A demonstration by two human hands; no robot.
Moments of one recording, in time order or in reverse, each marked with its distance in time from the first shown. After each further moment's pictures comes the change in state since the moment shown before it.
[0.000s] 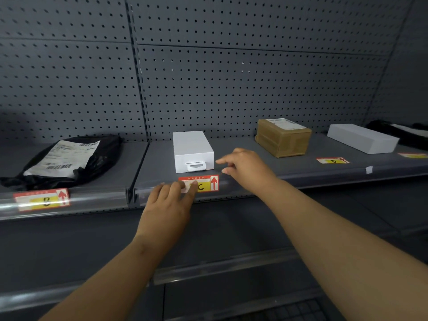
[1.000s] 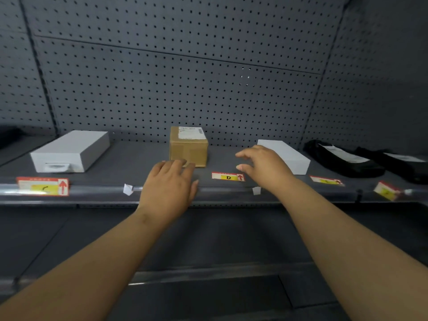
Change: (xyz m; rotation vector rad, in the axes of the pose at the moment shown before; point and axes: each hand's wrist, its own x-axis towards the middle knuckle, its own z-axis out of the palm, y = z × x) left_hand 0.176 0.277 -0.017 -0.049 0.084 -0.117; right_hand -0.059 0.300 -0.152 -0.088 0.047 0.052
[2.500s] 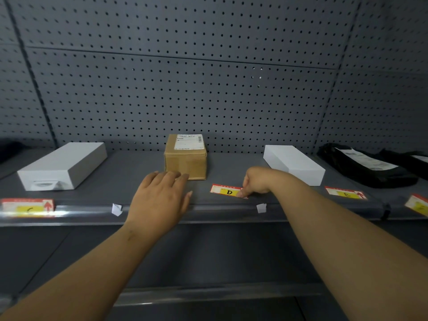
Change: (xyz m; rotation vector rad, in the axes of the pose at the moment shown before) left_hand 0.024 -0.006 0.010 0.056 -0.163 -0.034; right_hand 0.074 0.039 0.032 0.002 -0.542 0.168
